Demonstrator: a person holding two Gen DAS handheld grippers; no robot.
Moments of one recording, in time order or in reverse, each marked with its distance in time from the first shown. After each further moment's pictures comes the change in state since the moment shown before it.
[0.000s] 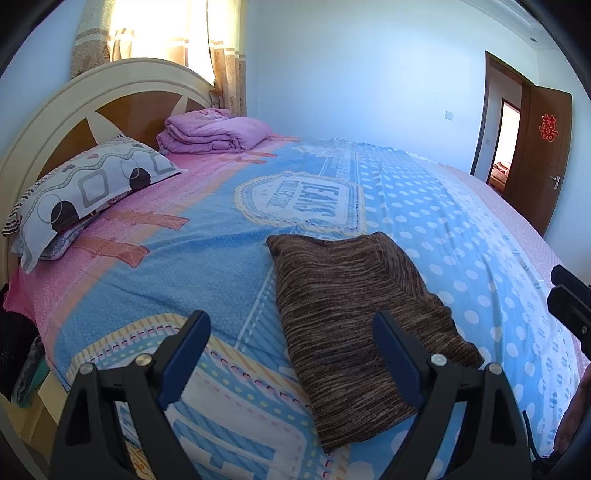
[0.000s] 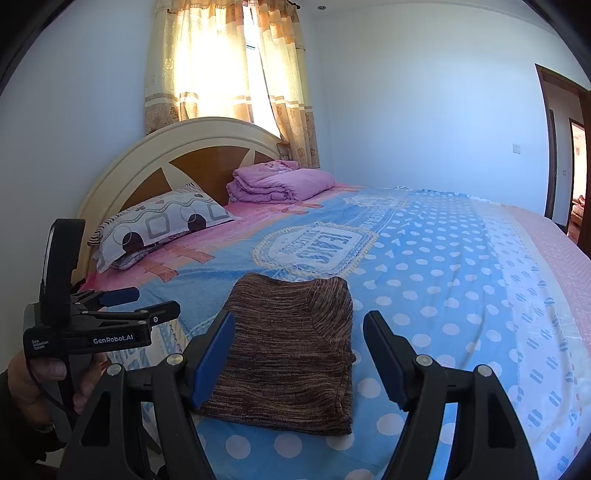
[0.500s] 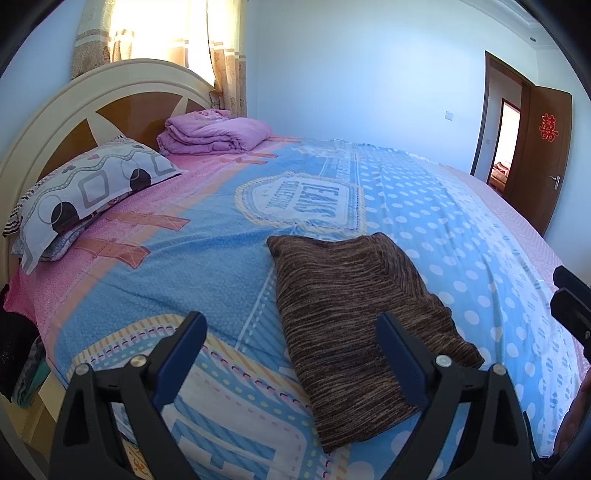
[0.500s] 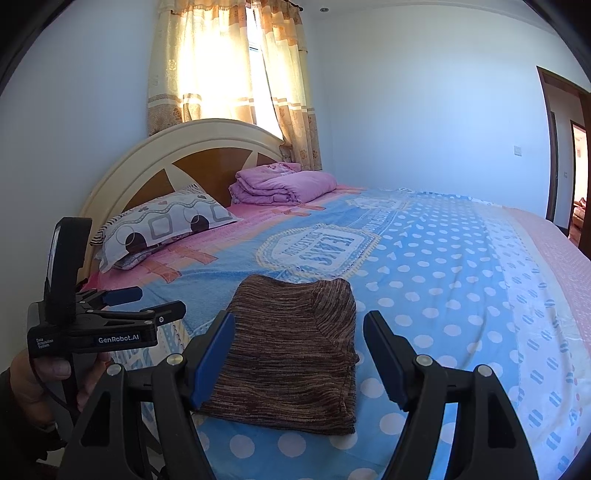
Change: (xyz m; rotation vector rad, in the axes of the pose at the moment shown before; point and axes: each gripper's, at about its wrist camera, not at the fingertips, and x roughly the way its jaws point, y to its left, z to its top) left arm 0.001 -0.002 -0.002 0.003 -0.003 0.003; right arm -0.003 0.005 -0.002 -0.008 -0.007 0.006
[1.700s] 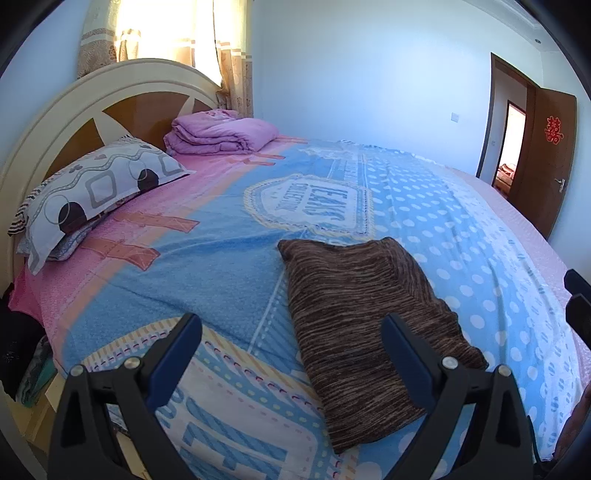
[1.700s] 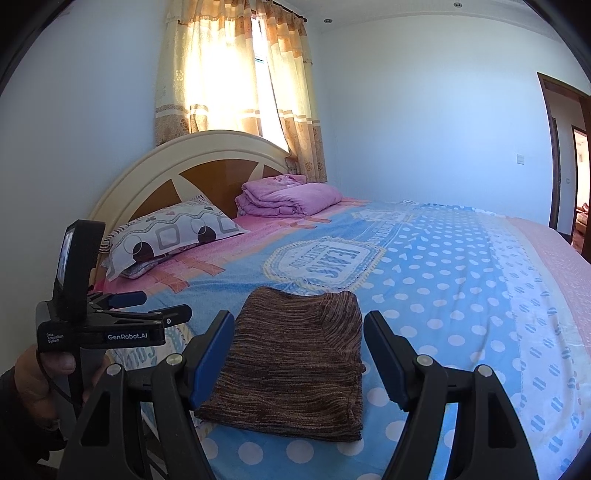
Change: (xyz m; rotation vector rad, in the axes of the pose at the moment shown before) left arm 0.000 0.015 0.009 -0.004 0.005 0.015; right arm -0.007 0.008 0.004 -0.006 -0.047 0.019
